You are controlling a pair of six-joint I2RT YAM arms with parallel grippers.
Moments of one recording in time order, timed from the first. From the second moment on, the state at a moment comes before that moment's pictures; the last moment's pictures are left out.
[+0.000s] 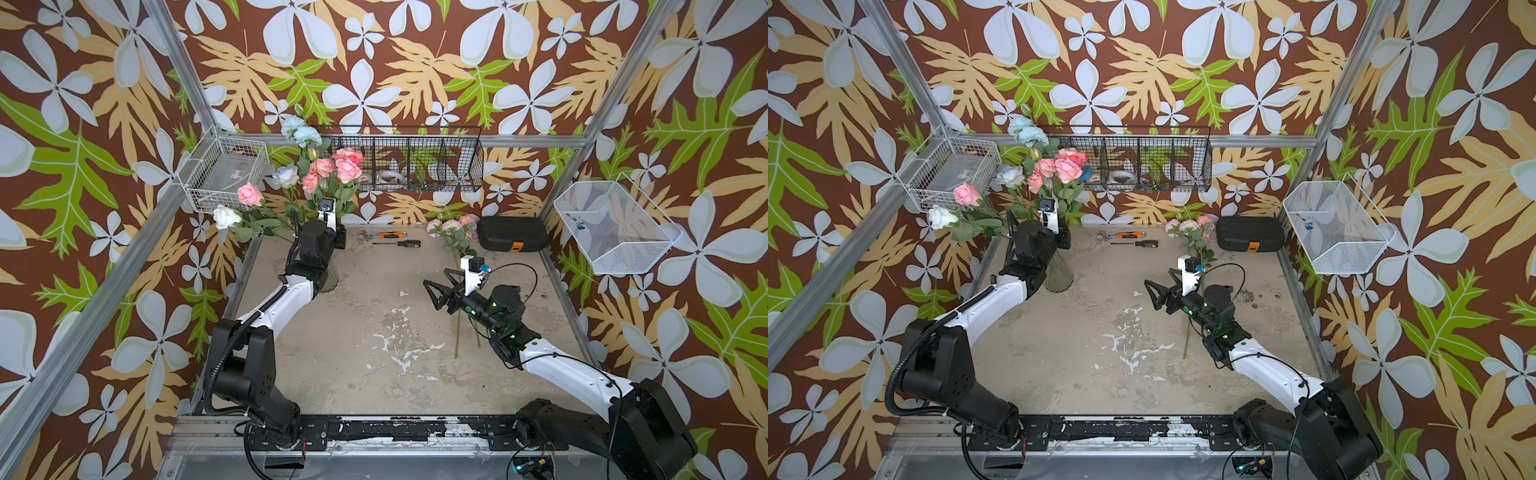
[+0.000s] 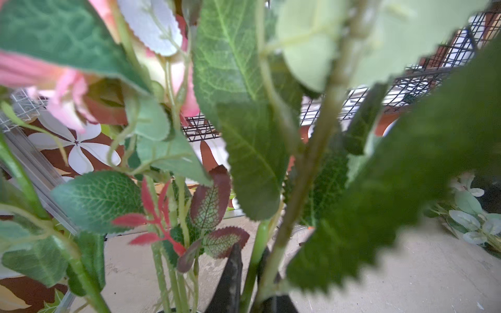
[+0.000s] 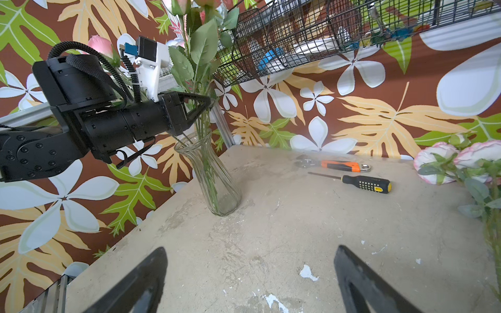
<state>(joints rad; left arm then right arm) -0.23 1.59 1.15 0.32 -0.16 0.06 0.48 1.18 0.55 0.61 -0.27 0.33</state>
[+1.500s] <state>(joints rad) -0.24 1.44 1.11 0.30 -0.17 0.06 0.48 1.21 0.57 0.64 -0.30 0.35</state>
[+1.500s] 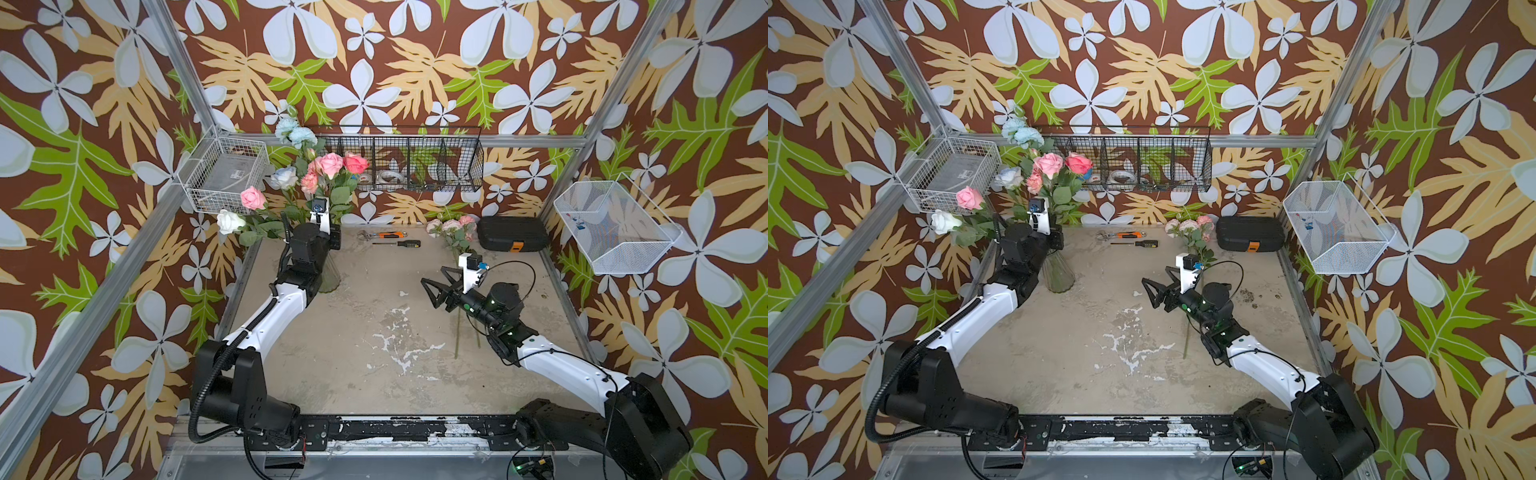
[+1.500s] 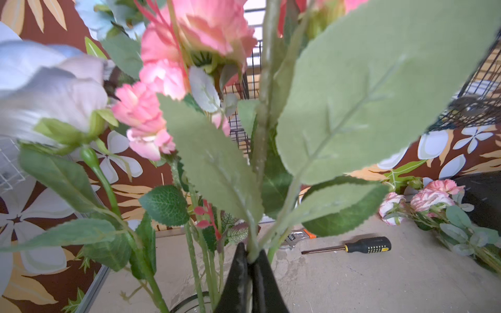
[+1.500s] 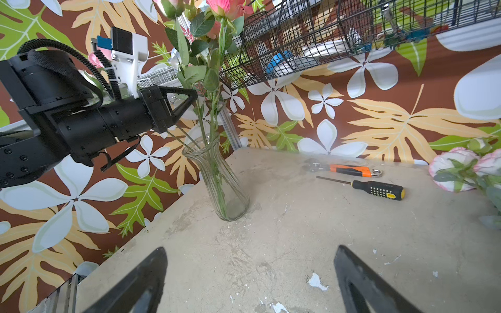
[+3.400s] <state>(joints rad) -0.50 1.18 0.78 0.81 0.68 -0.62 0.65 1.27 0.90 0.36 -0.57 0.11</state>
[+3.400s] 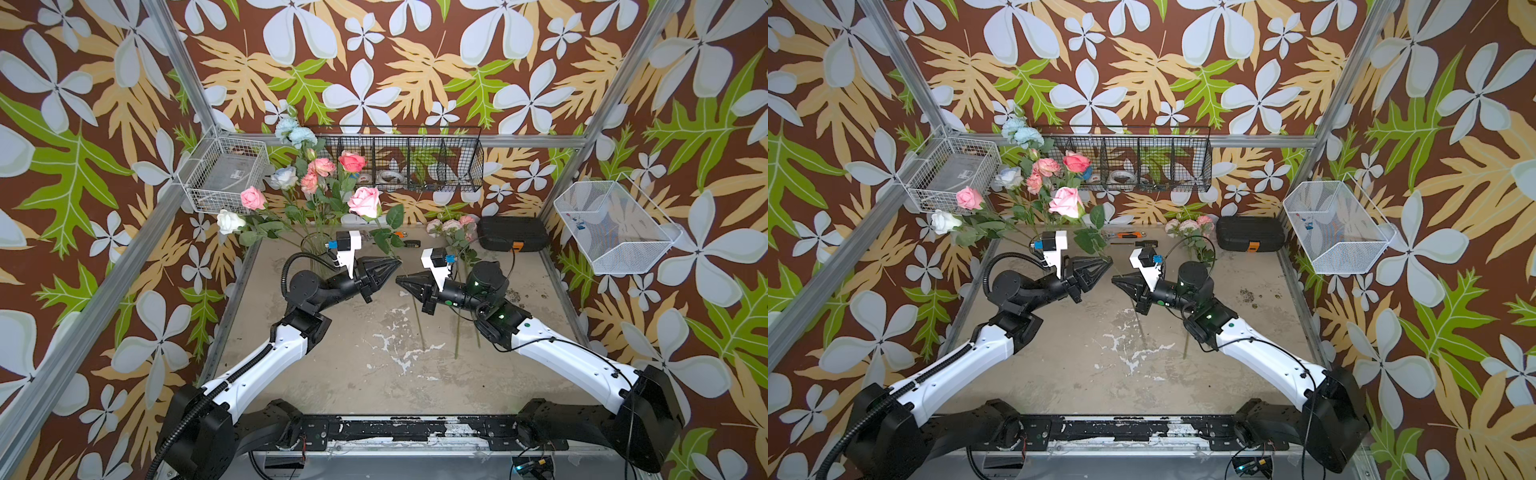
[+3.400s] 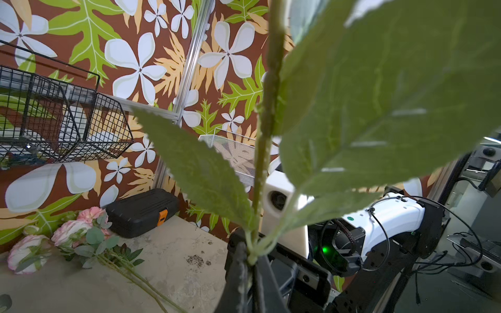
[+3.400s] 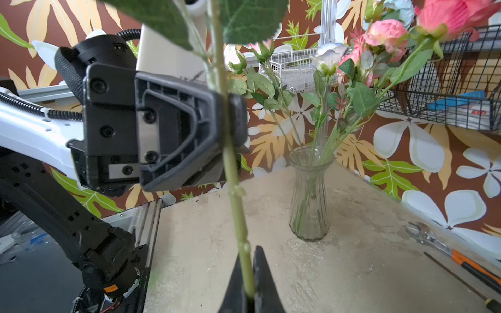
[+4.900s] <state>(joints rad) -0.50 1.00 0.40 0.65 0.19 -0.39 0.35 1.89 1.25 -0.26 -0.12 0.40</state>
